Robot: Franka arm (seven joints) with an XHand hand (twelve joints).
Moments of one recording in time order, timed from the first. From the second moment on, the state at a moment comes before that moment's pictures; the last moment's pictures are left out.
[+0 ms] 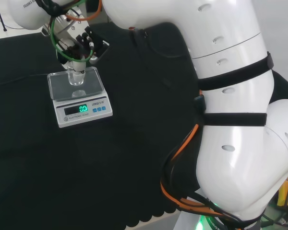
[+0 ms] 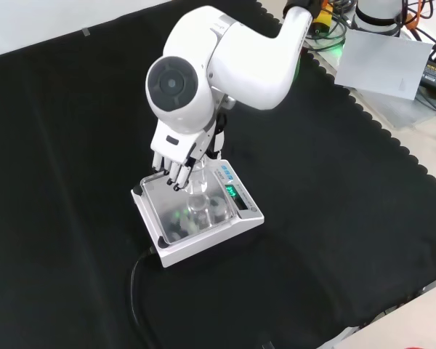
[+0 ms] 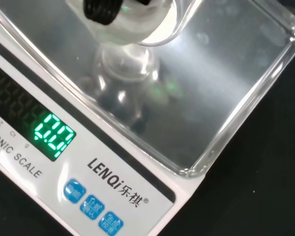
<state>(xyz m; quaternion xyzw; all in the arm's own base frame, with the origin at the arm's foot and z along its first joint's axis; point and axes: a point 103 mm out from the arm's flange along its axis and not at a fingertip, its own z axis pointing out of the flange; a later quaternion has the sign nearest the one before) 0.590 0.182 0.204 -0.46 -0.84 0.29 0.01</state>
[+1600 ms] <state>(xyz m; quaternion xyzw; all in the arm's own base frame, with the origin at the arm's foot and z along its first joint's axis) 0.599 0.186 0.175 -0.46 -0.82 0.34 0.04</state>
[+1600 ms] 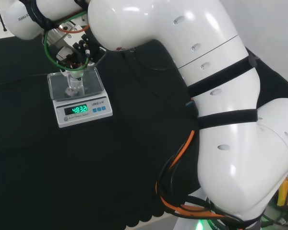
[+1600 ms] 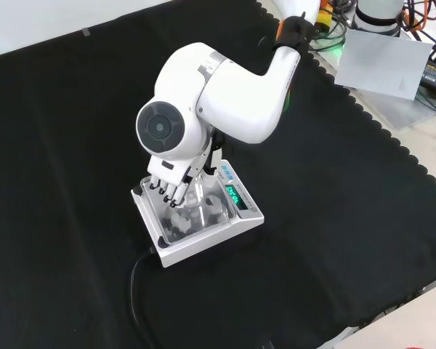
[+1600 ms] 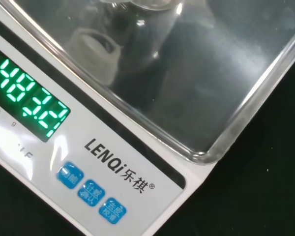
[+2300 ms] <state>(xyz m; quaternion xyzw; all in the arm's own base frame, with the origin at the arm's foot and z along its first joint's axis) 0.621 0.189 0.151 -0.47 -0.81 0.35 0.03</state>
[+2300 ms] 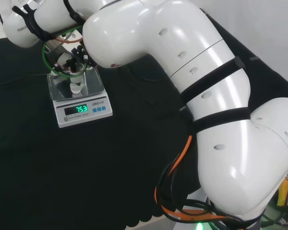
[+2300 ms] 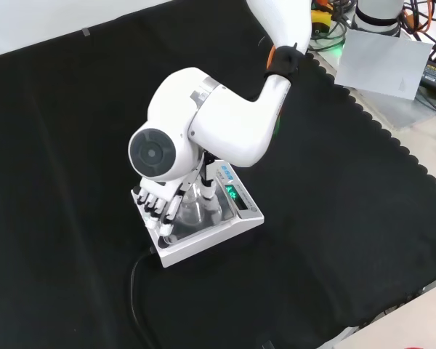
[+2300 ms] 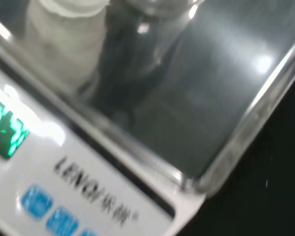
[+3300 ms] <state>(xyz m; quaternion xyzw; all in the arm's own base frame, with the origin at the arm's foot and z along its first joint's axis) 0.598 0.155 0.223 -0.48 -0.82 0.31 0.03</state>
